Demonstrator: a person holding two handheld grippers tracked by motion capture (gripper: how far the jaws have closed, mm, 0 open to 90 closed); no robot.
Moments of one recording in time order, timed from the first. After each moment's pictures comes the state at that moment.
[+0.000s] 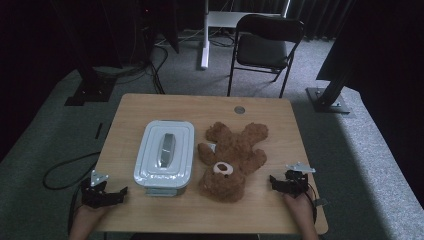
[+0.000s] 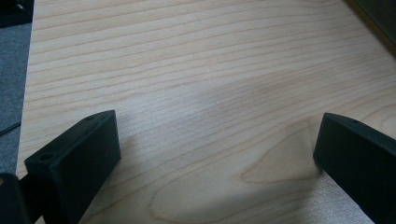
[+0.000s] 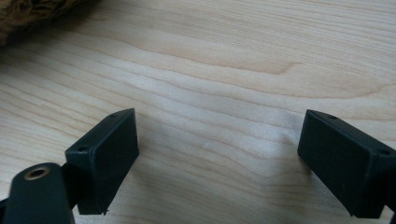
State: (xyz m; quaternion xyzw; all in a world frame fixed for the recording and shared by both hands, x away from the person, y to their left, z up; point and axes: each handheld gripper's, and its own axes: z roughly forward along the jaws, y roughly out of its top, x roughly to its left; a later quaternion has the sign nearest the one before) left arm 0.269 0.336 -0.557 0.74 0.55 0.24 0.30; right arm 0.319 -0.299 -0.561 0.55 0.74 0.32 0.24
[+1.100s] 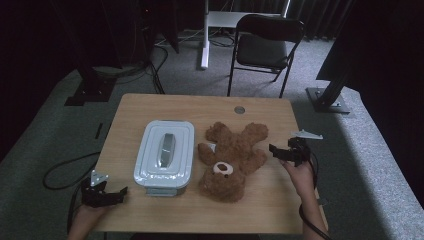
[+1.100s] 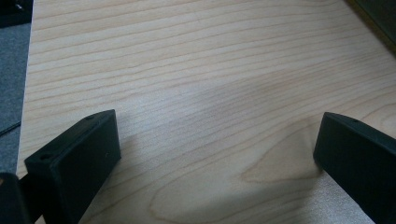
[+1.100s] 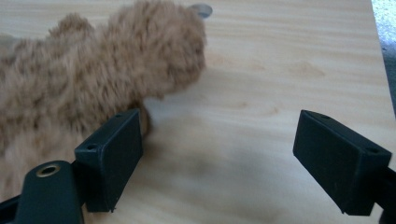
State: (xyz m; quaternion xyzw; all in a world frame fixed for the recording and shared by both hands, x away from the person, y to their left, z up) left arm 0.270 0.337 -0.557 0.74 0.55 0.23 0.30; right arm 0.381 -0.293 -0.474 0.55 0.71 0.39 0.22
